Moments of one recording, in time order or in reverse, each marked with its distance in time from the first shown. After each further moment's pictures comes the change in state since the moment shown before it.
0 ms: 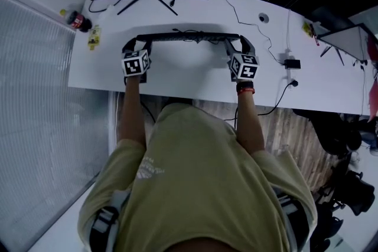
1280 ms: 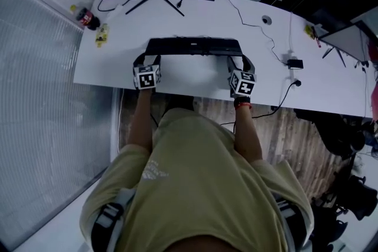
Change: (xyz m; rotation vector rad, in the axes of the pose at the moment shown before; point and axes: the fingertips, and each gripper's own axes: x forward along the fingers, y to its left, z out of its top) left arm -0.036 -0.018 -0.081 0.022 0.057 0.039; right arm -0.051 0.018 -0.077 0.058 0.056 -0.087
